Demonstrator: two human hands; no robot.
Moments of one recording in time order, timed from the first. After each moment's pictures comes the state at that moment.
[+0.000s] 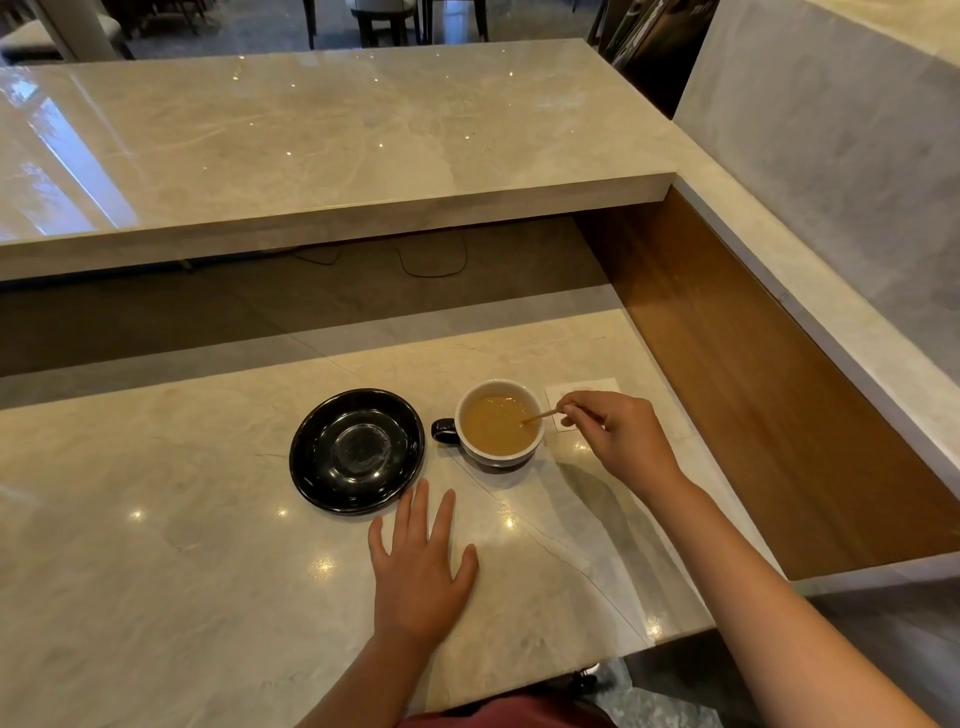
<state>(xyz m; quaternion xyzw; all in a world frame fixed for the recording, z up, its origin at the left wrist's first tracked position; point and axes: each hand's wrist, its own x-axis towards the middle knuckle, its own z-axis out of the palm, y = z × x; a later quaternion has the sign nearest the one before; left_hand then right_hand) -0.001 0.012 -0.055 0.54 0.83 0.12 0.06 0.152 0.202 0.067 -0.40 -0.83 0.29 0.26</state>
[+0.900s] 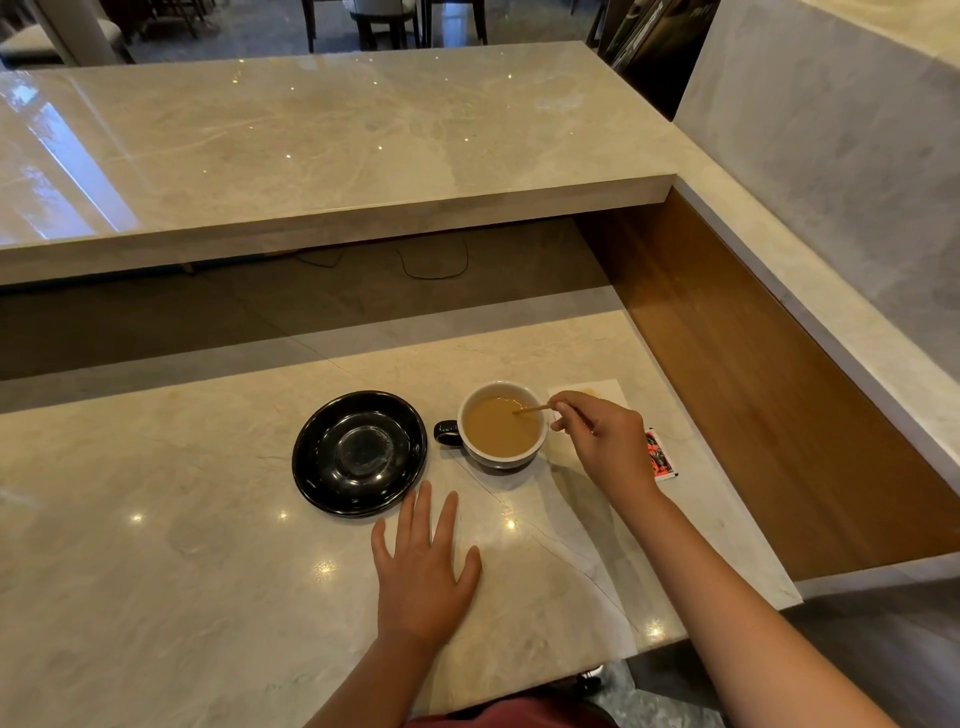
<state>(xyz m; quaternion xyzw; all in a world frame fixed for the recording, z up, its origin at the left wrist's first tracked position) -0.001 0.013 -0.056 0.54 0.83 0.12 0.06 0.137 0.193 0.045 -0.42 -0.79 0.29 0.34</state>
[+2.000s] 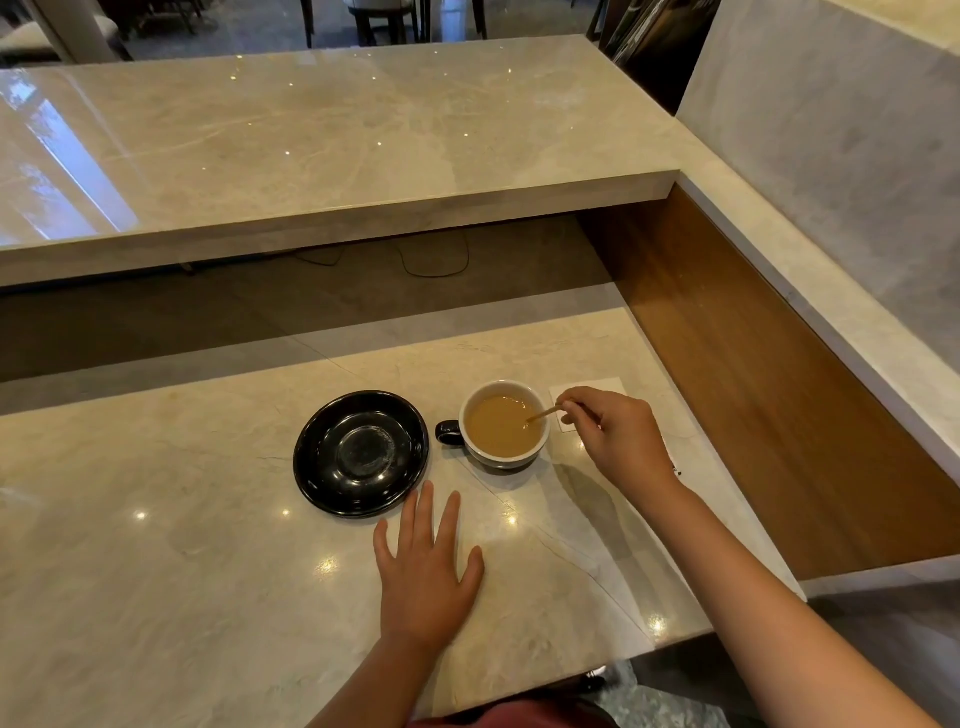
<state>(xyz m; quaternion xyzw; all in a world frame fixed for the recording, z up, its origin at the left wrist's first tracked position) -0.001 0.012 -0.057 0.53 0.83 0.12 0.05 0.143 0.196 0.065 -0.41 -0.82 0.27 0.28</state>
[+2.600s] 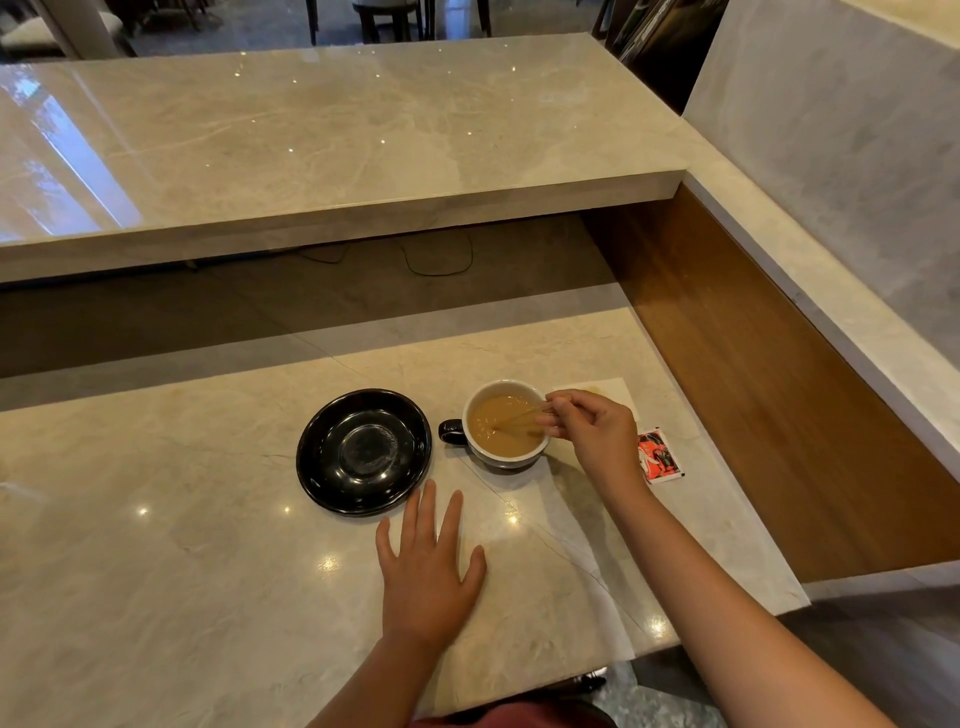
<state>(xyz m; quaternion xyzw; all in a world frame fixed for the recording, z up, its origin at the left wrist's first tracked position) -0.001 0.012 -0.058 0.54 0.83 0.12 0.06 0.117 0.191 0.045 -0.48 -0.59 0.54 0.37</state>
